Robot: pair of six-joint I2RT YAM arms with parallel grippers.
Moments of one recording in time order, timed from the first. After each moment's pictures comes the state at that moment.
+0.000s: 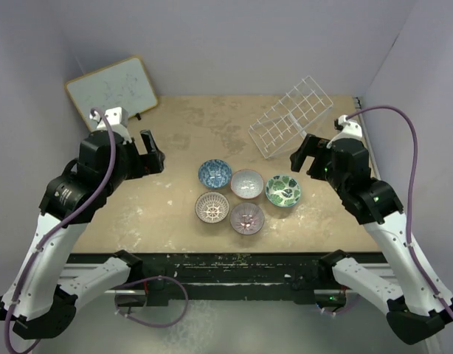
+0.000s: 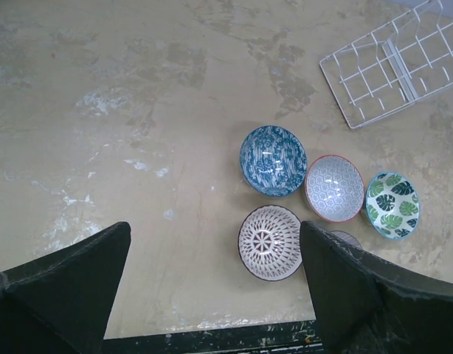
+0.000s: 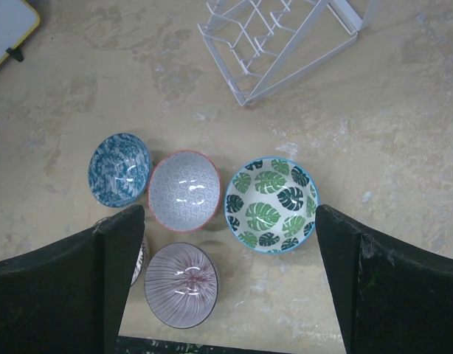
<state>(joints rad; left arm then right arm) -0.48 0.94 1.44 -1.01 -0.29 -0.50 0.43 0.89 1.15 -0.76 0.28 0.50</state>
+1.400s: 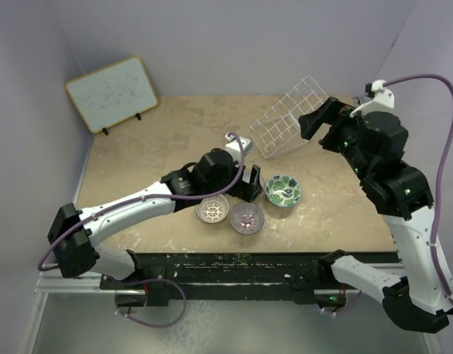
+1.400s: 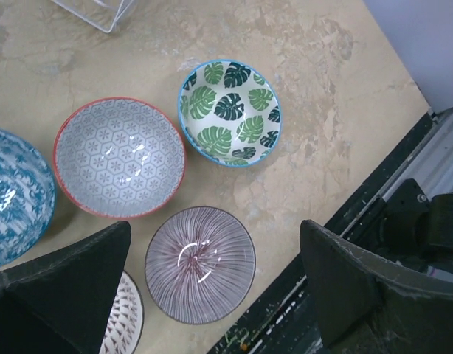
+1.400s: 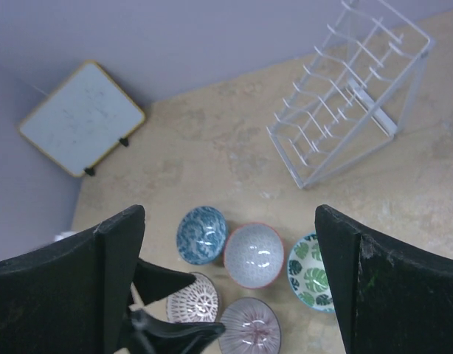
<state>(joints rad) -0.94 1.36 1.14 -0.28 -0.02 -0.46 0.43 1.02 1.53 -0.80 0.29 0.53</state>
